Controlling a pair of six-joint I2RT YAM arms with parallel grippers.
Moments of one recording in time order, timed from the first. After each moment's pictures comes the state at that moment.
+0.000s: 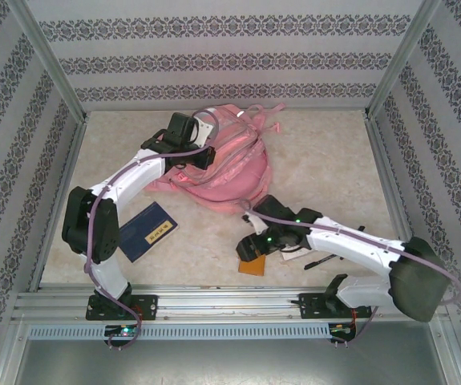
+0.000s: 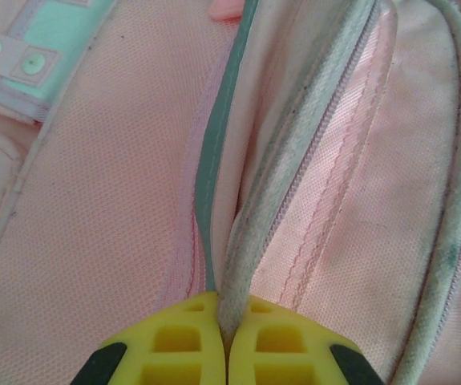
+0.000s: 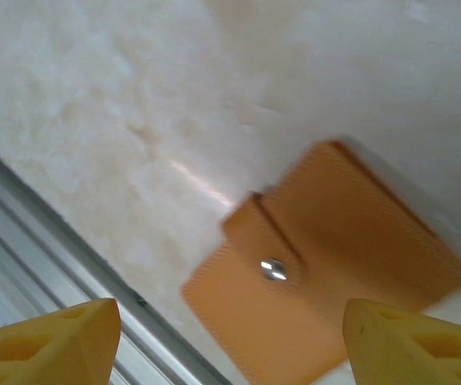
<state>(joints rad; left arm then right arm) -0.38 1.77 1.45 -0.48 0.27 -0.07 0.86 1.28 0.76 -0.61 -0.31 0.40</state>
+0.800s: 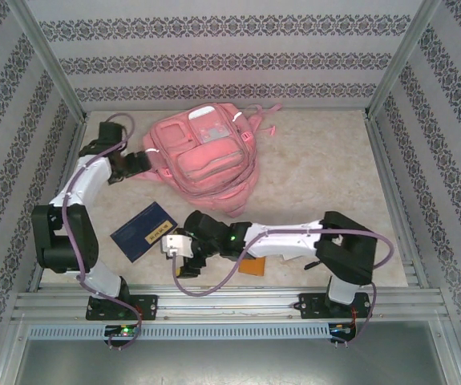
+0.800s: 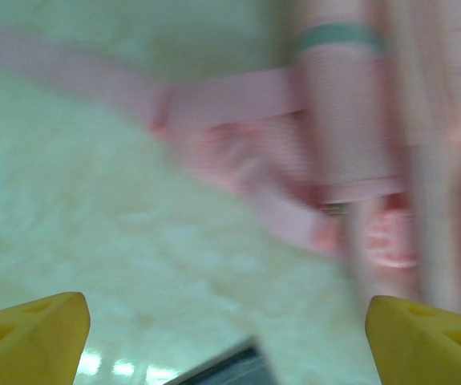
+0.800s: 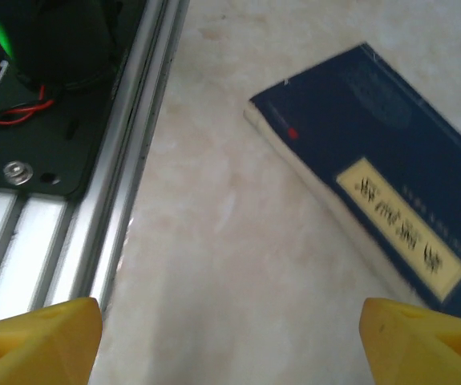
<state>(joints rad) 0.11 1.62 1.22 -0.73 0.05 -0.38 1.19 1.77 1.07 -0.03 -0.29 -0.44</state>
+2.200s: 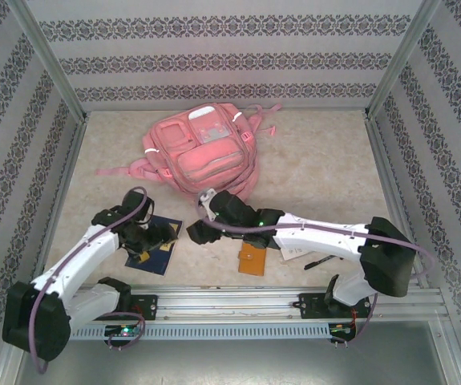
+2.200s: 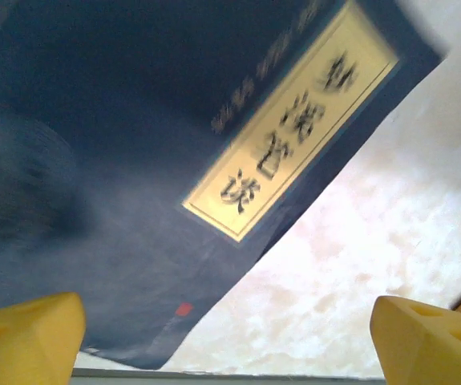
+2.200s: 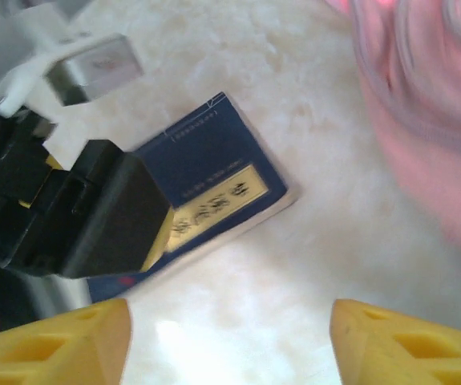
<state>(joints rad) -0.29 1.02 0.66 -0.96 0.20 -0.82 1.07 1.50 0.98 -0.17 -0.04 0.59</state>
